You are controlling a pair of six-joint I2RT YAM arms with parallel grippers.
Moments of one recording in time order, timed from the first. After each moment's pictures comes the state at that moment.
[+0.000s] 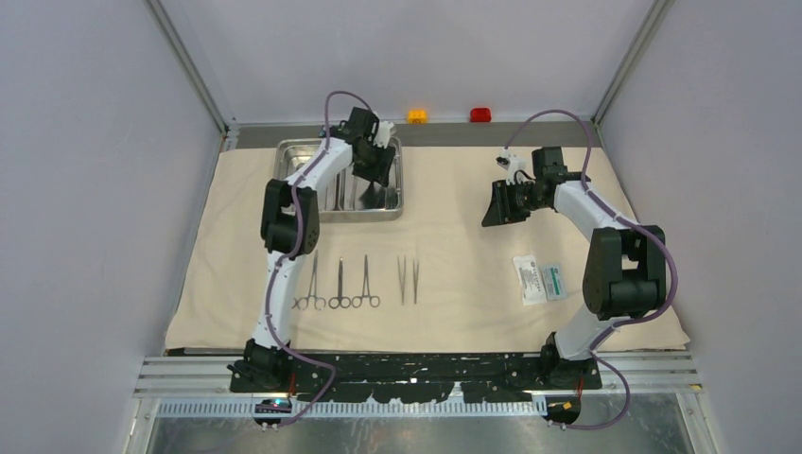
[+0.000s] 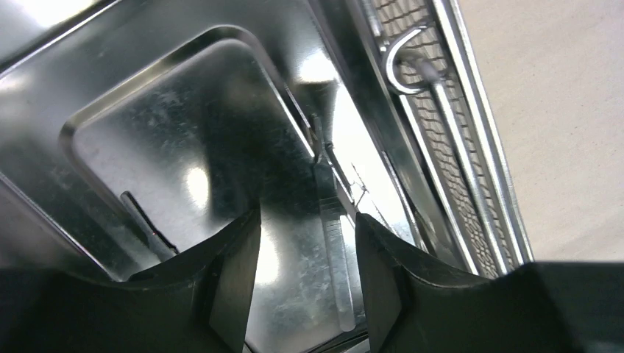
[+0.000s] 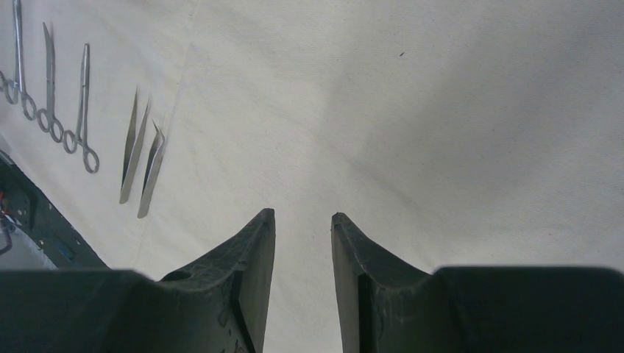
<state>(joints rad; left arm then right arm) -0.34 2.43 2.16 -0.75 0.23 0.03 0.04 1.66 1.14 -0.57 -0.62 -0.14</state>
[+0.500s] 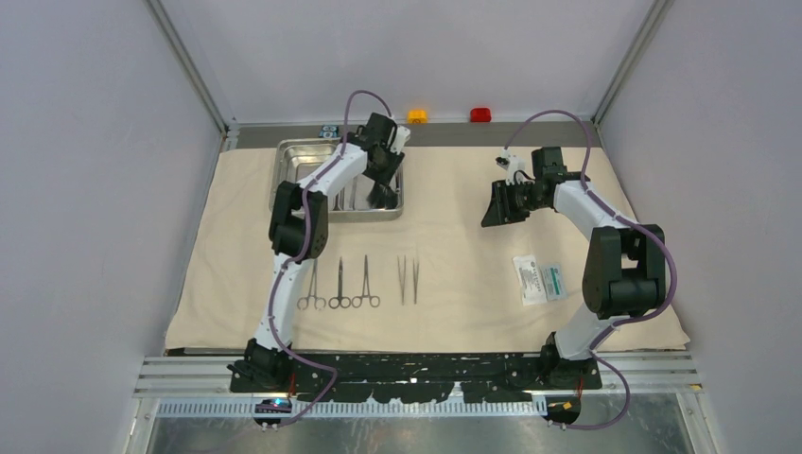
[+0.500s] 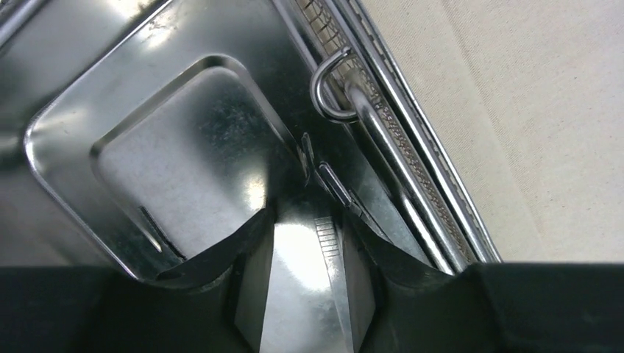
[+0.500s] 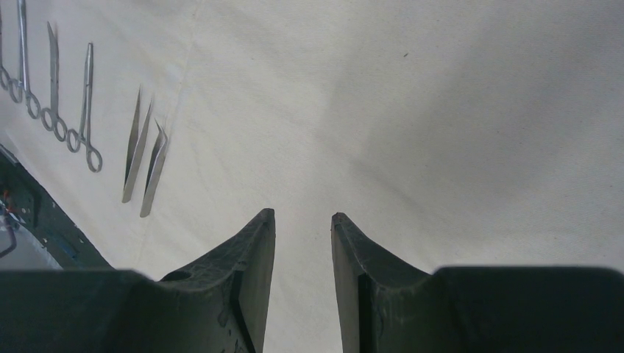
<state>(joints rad) -0.42 2.42 2.13 -0.70 0.02 0.14 0.04 1.66 1.14 -0.57 -0.63 -0.14</state>
